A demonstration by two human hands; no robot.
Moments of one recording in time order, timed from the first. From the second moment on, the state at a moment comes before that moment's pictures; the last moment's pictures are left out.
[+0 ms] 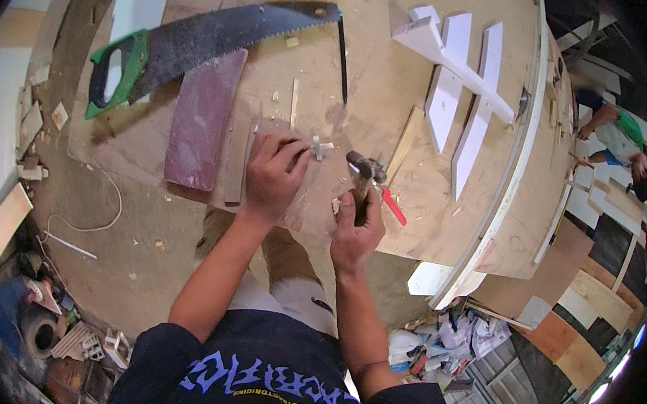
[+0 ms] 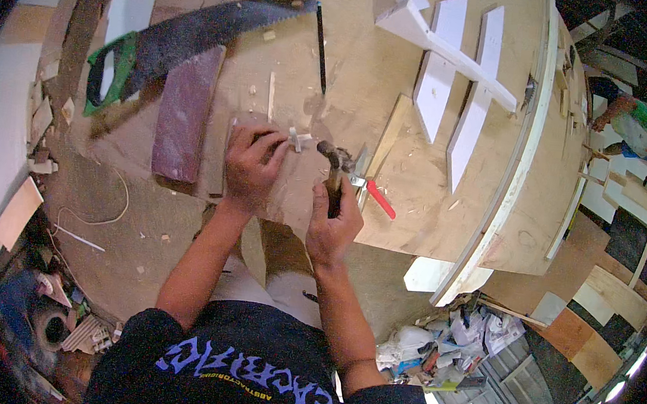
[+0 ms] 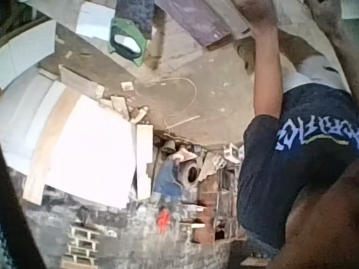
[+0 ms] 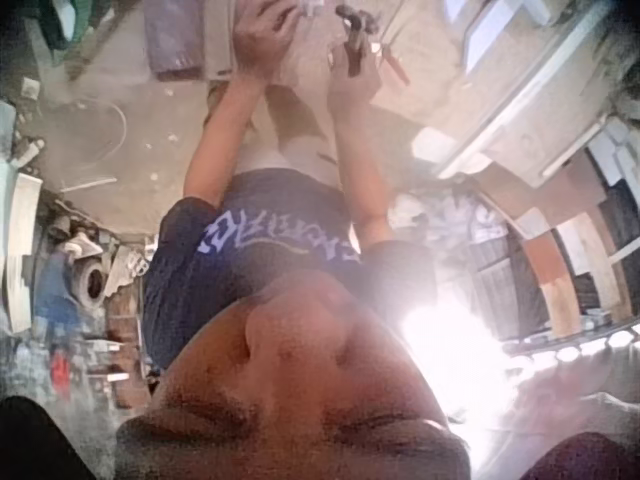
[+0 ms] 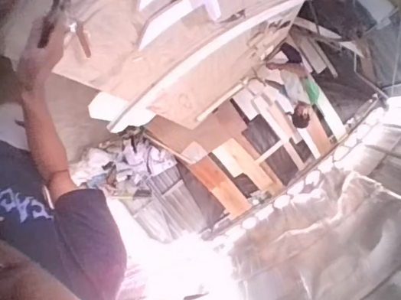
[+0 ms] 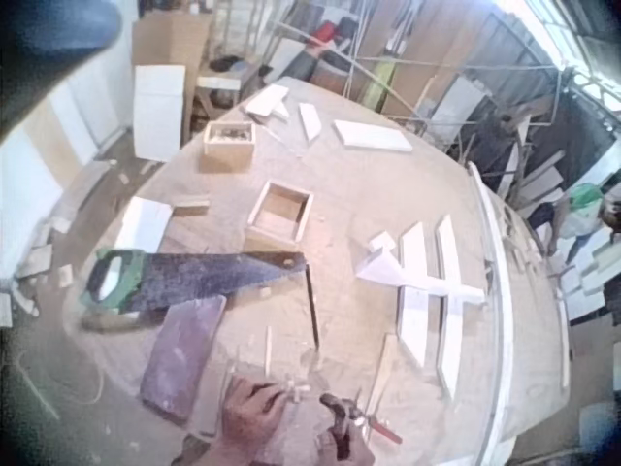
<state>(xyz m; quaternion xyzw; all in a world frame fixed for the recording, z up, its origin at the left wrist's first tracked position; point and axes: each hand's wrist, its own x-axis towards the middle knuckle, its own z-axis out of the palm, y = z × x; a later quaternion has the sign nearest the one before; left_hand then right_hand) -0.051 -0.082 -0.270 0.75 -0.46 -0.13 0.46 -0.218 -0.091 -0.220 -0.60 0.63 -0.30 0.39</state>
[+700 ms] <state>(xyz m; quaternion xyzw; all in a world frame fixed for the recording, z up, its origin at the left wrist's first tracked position) 0.026 -0.012 -0.027 0.55 -0.46 -0.26 0.64 -0.121 -0.056 0.001 -0.40 0.47 -0.45 0.65</state>
